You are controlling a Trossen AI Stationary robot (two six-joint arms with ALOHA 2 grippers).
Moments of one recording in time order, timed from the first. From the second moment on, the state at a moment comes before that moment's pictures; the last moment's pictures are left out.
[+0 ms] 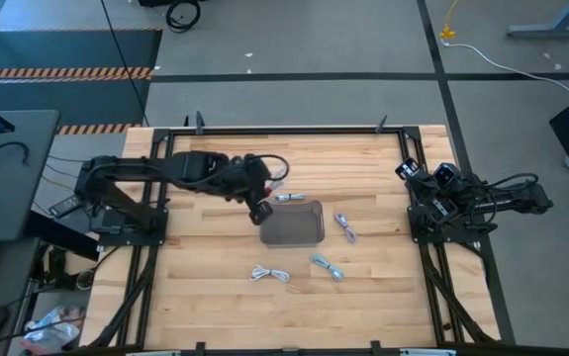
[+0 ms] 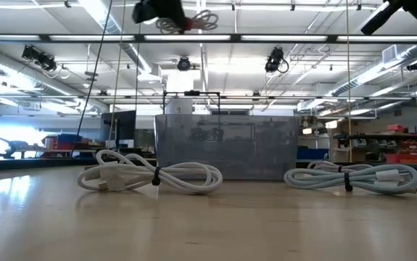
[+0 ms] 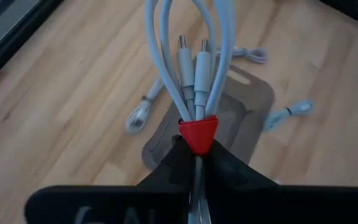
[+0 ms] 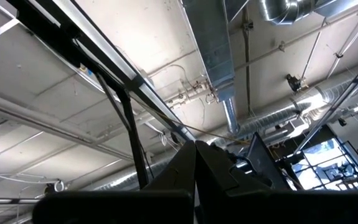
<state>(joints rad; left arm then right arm) -0.04 1.57 1.62 -0.98 -0.23 -0.47 0.06 0.22 0.01 1.05 0.01 0.40</state>
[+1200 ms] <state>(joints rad) -0.02 2.18 1.70 -0.93 0.03 -0.04 0.06 0.22 0.02 1.05 0.01 0.40</state>
